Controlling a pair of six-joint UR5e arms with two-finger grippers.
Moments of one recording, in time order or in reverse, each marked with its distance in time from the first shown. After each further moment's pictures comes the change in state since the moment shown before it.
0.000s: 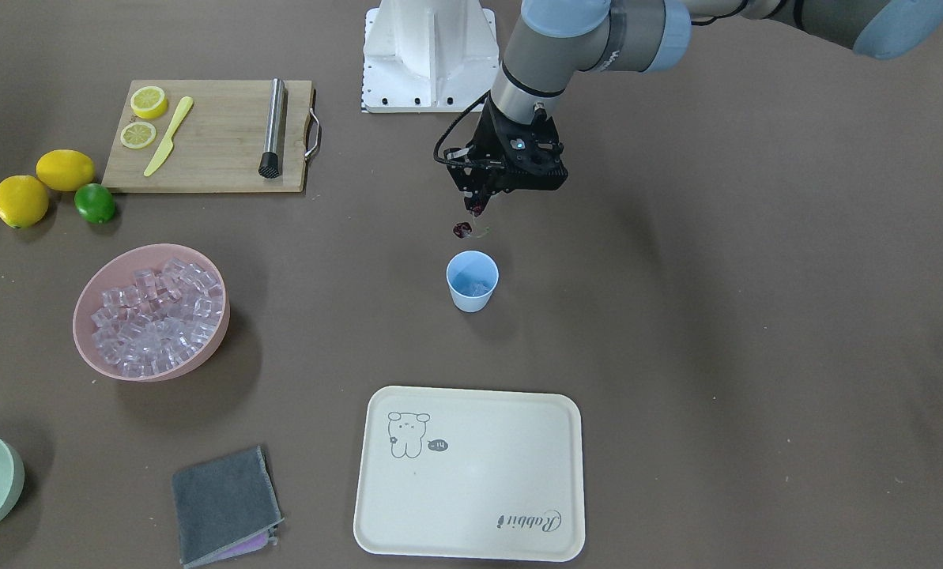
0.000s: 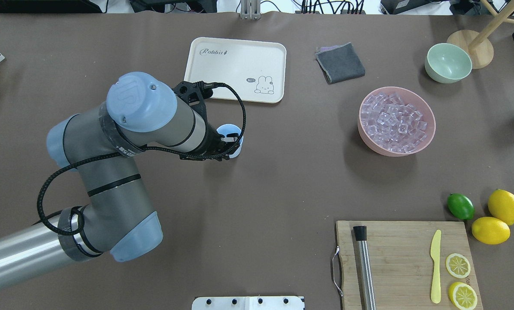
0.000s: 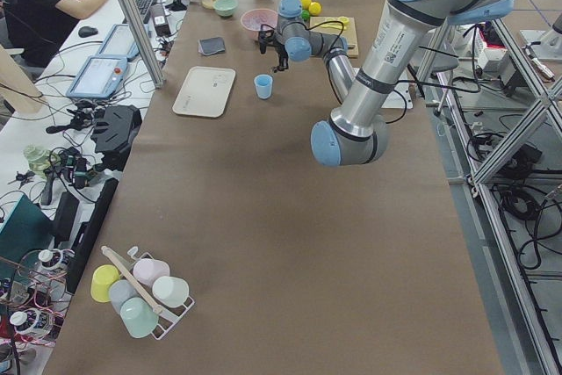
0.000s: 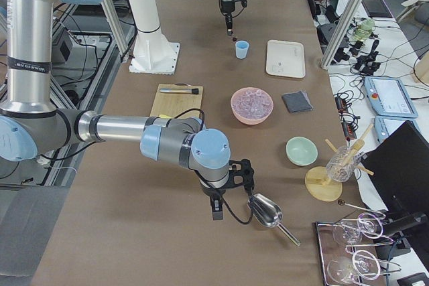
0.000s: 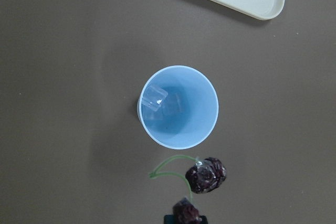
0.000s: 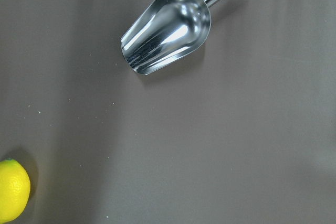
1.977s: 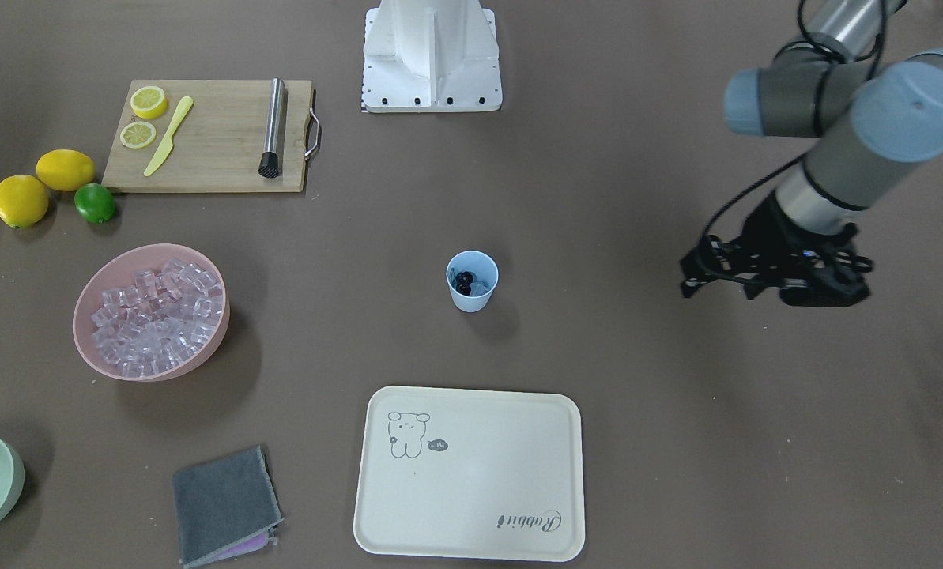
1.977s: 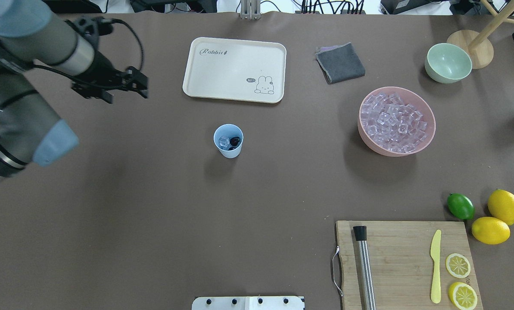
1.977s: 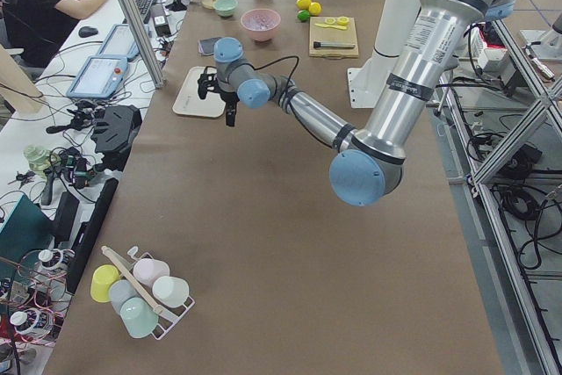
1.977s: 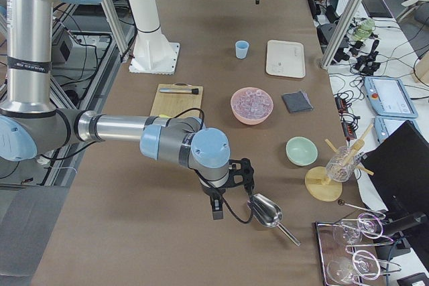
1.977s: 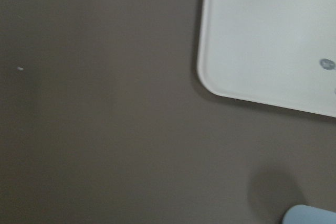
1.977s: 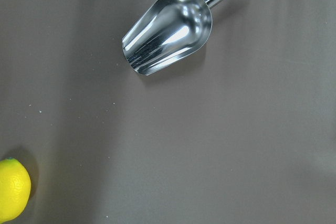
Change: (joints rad) left arm -0.524 0.308 0.114 -0.091 -0.369 0.589; right arm 0.000 0.000 0.003 0.000 0.001 -0.004
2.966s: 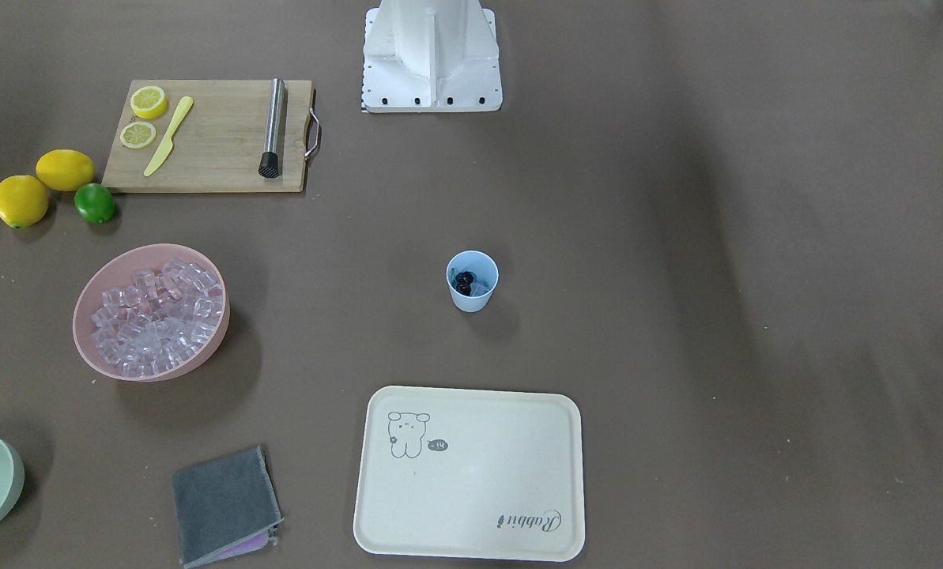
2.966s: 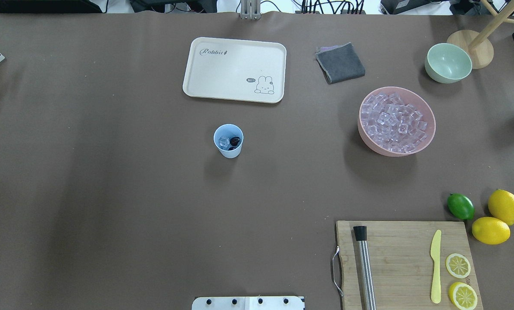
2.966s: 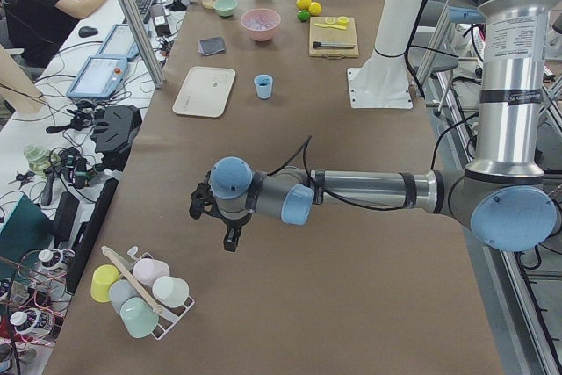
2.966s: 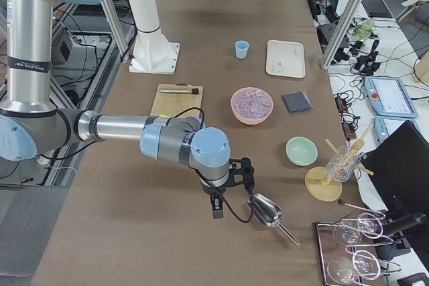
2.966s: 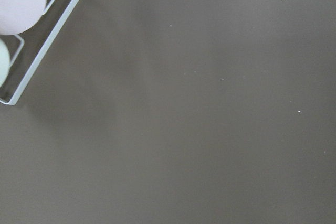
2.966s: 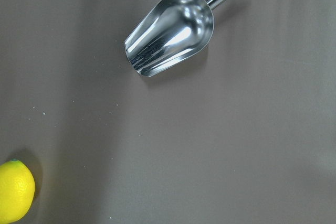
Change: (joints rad) left arm -0.459 0.385 0.109 0.000 -0.177 0.777; right arm -0.001 0.000 0.000 -0.001 0.008 0.008
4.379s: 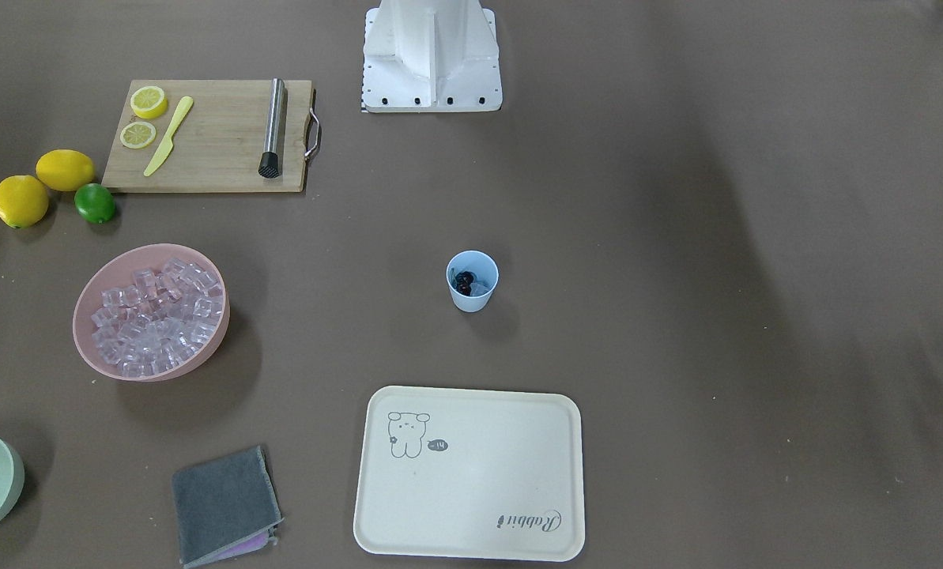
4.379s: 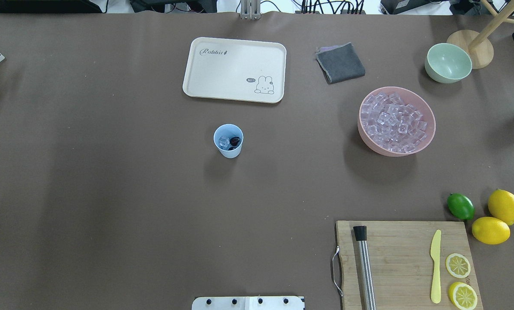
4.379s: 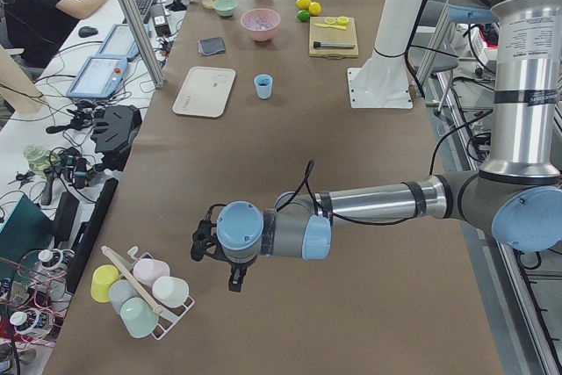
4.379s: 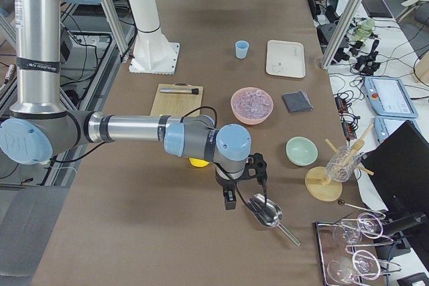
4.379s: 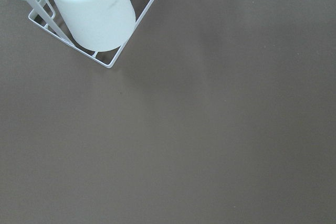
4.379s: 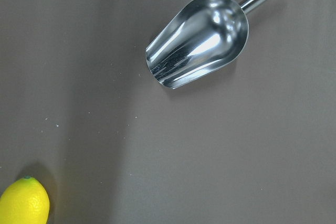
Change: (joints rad) left arm -0.119 -0.010 0.091 0.027 -0.021 0.145; right arm -0.114 0.066 -0.062 0.008 0.006 0.078
